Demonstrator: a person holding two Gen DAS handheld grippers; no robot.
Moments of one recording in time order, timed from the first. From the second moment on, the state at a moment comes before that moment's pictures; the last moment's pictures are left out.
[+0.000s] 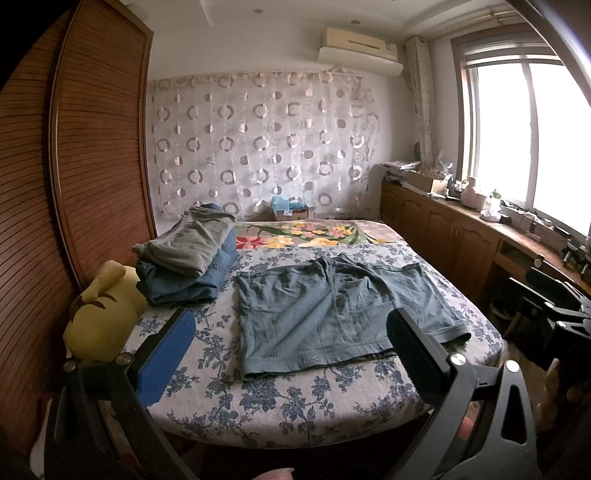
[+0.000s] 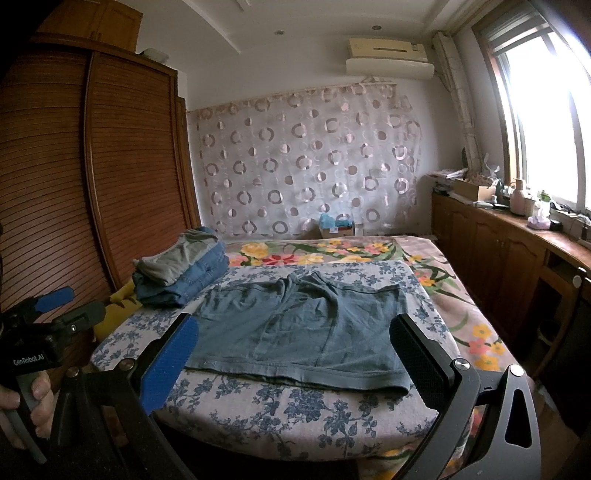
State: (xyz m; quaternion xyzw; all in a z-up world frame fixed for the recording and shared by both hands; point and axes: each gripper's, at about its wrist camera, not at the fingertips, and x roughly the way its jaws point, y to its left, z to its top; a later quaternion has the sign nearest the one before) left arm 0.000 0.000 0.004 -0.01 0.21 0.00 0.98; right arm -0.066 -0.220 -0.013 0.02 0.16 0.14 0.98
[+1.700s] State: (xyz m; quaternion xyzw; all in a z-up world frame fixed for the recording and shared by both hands) left arm 0.086 0.040 -0.091 0.00 0.35 -0.02 0.94; right arm -0.029 -0.247 -0.034 -0.02 0.23 0.13 0.96
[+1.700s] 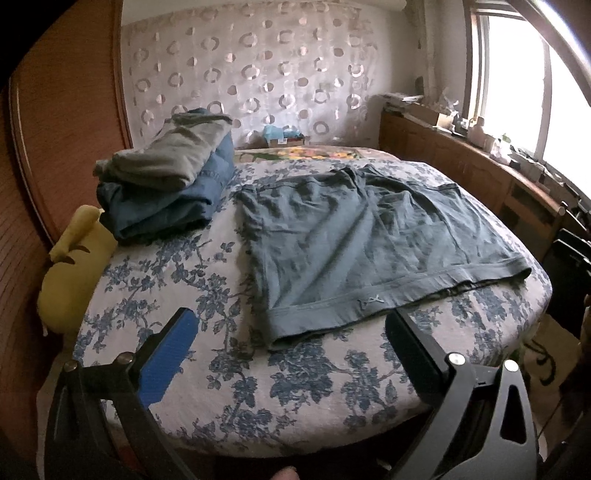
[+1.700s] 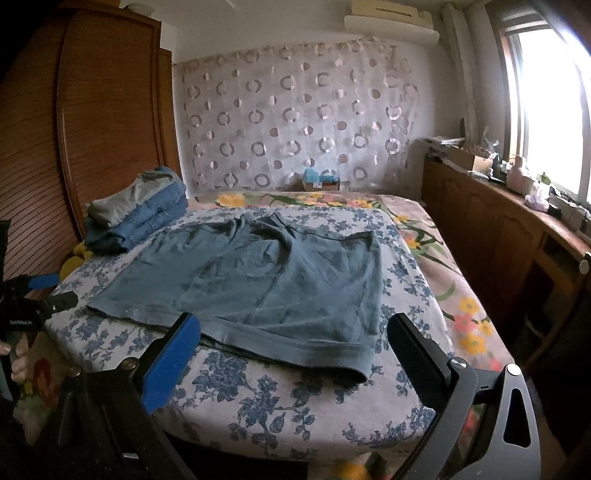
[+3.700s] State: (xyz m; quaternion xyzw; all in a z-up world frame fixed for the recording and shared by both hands) left arm 0.136 -0.001 -0.075 -0.01 0.35 -0.12 0.93; right arm -0.014 -0.267 -0.039 -0.01 0.29 0.15 0.95
